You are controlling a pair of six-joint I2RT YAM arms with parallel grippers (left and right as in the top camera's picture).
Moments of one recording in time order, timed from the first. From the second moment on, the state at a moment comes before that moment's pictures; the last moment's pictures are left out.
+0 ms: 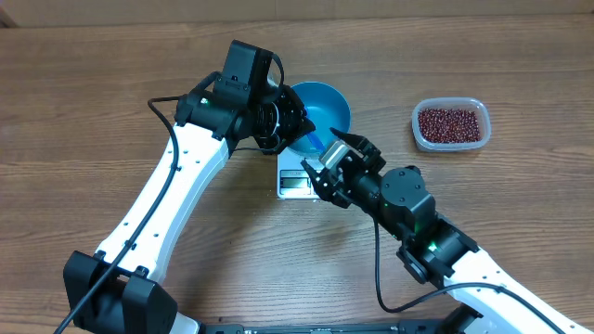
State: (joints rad) left arm -0.39 1.67 1.53 -0.84 0.51 -1.09; right arm 0.68 1.13 0.64 0.26 -0.02 -0.40
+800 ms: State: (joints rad) left arm -0.39 1.67 1.53 -0.69 0.38 -0.94; right arm 0.68 1.09 0.64 0.21 -0.04 0.22
